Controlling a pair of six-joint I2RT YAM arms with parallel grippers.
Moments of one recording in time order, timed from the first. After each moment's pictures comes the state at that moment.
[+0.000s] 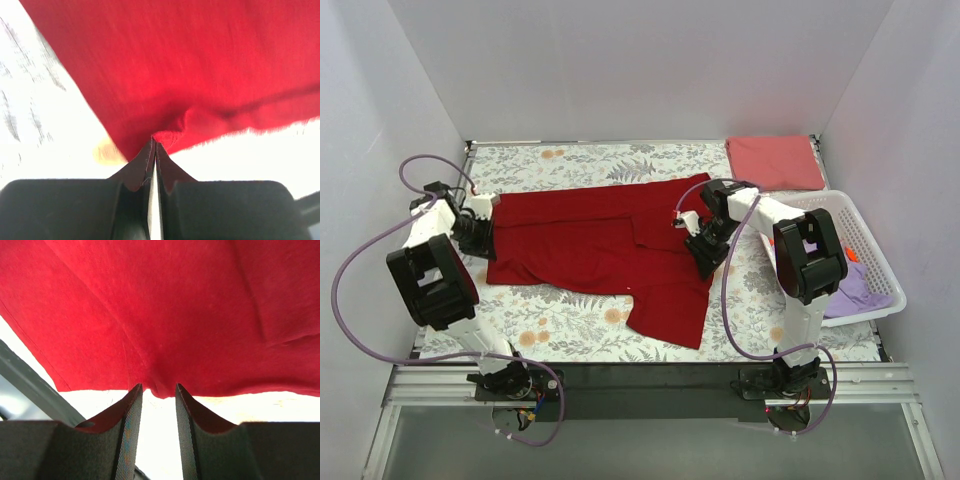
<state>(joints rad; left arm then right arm) 0.42 1.80 1.31 -0.92 0.39 0.59 0.41 1.93 1.36 -1.03 -0.45 -0.47</state>
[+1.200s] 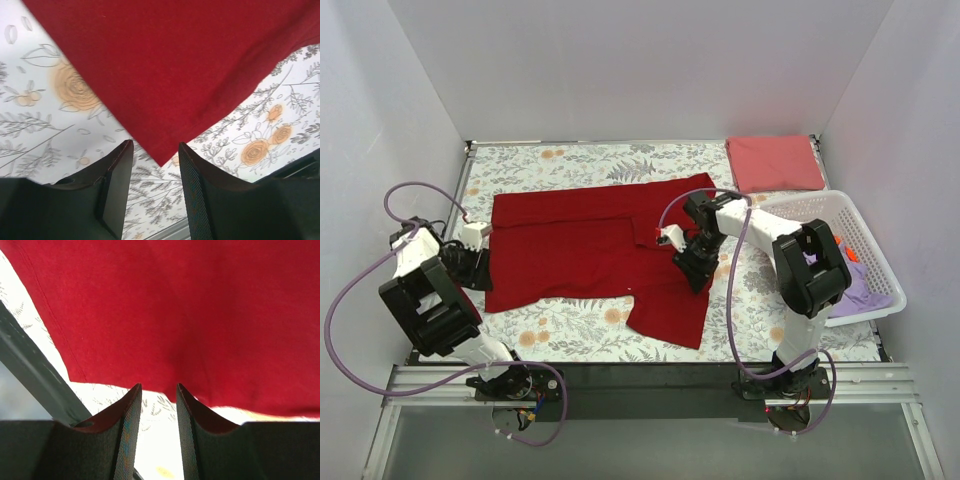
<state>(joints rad) 0.62 1.59 1.08 -1.03 0.47 0.97 0.54 1.84 1.29 -1.03 -0.46 -0.55</state>
